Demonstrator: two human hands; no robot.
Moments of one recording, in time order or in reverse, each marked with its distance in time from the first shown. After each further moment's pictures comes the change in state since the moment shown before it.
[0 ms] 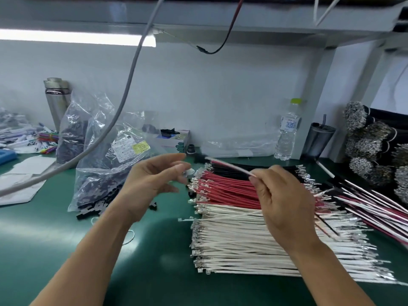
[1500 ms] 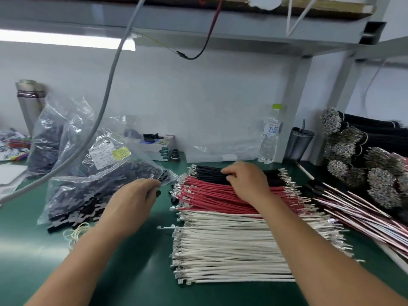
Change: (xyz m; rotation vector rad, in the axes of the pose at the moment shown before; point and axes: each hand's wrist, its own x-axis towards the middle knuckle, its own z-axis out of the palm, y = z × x) left_hand 0.010 -0.041 -0.002 1.143 0.129 0.226; right_hand 0.058 0.057 0.067 -0.001 -0.557 0.263
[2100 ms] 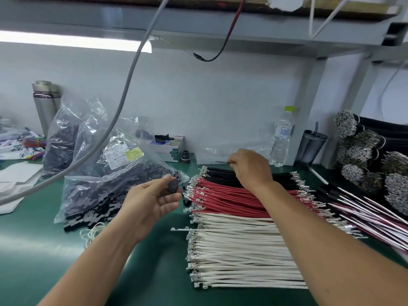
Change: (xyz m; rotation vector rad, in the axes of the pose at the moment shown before) left_hand 0.007 0.010 -0.001 -1.499 -0.086 -0.680; right_hand 0.042 -0.014 0.007 -0.210 0.125 -0.156
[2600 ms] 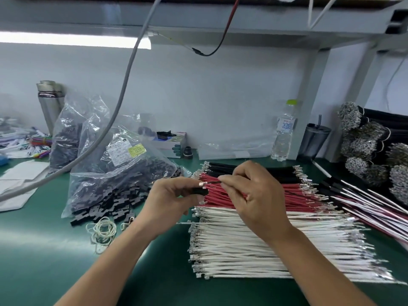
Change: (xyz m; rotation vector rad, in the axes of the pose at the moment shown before) left_hand -0.020 -0.013 0.021 0.674 -0.220 0.439; right_hand -0.103 -0.049 -0.033 0.303 0.470 -0.246
